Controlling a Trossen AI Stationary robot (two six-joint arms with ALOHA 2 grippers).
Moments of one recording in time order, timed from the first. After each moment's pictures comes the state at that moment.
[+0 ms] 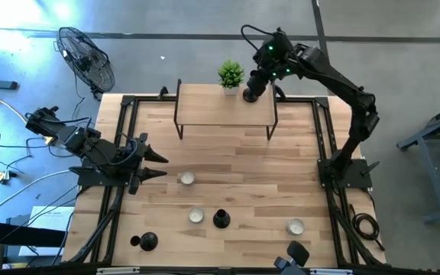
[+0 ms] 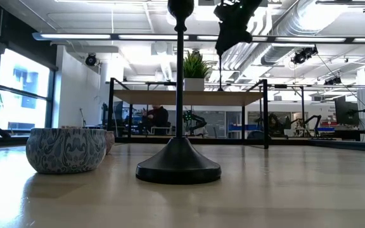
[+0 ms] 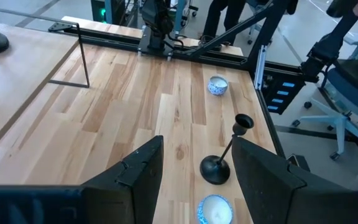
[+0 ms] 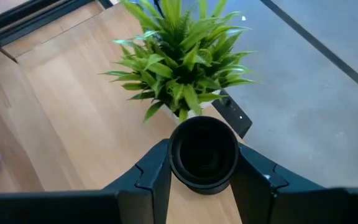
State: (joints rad) left arm -0.49 0.77 1.00 -0.61 -0.41 -0.39; right arm -0.67 1.71 1.94 -1.03 -0.04 0.00
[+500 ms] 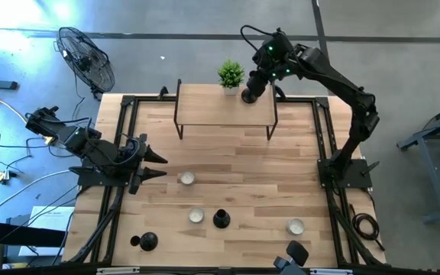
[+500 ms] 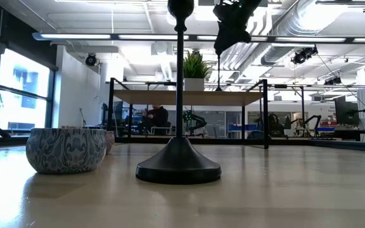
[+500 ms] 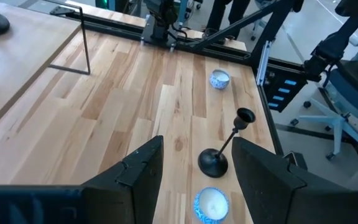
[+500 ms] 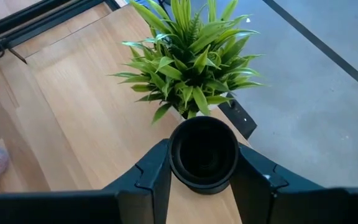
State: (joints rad) left arm -0.49 0.77 1.00 -0.65 -0.41 -0.45; right arm -0.66 1.71 1.94 -1.03 -0.06 0.00
